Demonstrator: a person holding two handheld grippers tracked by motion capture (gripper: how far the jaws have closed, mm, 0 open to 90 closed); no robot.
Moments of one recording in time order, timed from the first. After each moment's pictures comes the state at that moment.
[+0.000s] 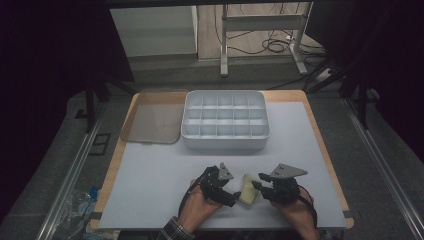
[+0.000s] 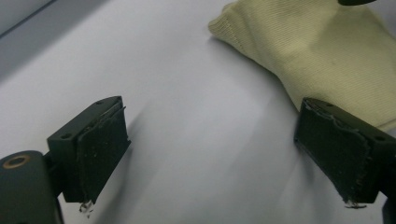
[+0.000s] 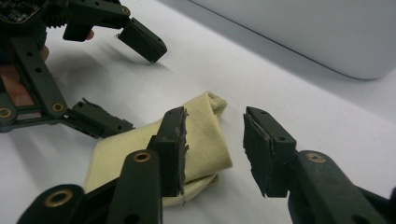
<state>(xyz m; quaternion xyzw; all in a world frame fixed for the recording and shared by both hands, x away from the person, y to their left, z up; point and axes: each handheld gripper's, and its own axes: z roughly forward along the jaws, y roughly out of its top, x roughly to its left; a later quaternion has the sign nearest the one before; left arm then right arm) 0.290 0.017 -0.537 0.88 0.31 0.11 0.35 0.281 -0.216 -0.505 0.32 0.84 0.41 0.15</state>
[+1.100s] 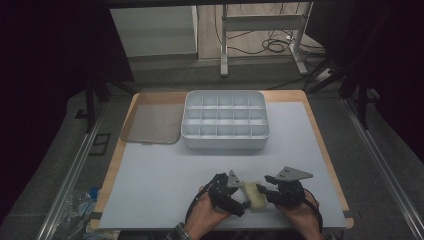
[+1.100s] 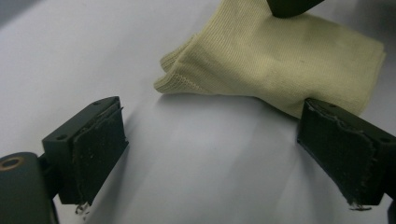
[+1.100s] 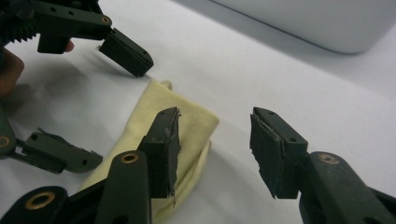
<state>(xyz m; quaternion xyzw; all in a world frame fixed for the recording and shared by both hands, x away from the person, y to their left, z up) 0.272 -0.007 -0.538 0.88 0.29 0.08 0.36 0.275 -0.231 -0.510 0.34 0.84 0.40 0.15</state>
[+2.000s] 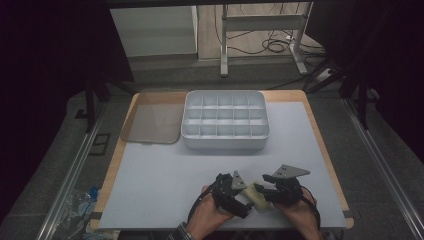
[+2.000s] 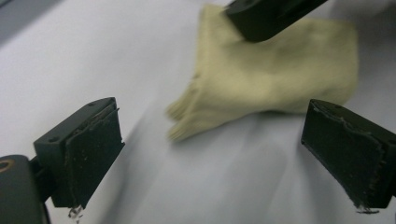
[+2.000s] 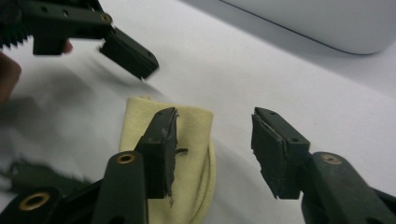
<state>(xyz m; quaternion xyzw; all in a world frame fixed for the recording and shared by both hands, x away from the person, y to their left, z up) 0.269 -0.009 -0.530 0.88 0.28 0.09 0.37 0.282 -0.225 -0.510 0.34 0.84 0.40 0.14</state>
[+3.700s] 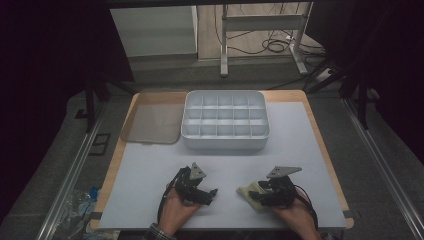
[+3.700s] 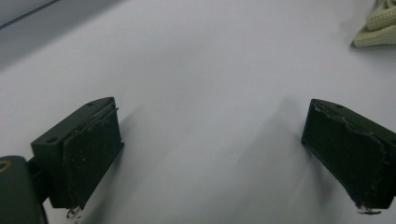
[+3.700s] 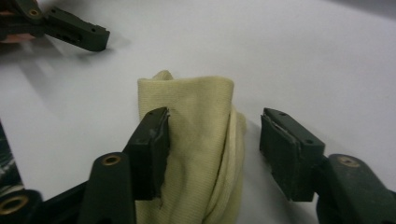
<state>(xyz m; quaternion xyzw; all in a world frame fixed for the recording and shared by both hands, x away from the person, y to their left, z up) 0.284 0.088 -0.548 0.85 0.37 0.13 0.36 0.287 -0.216 -0.523 0.35 0.86 0.37 0.05</state>
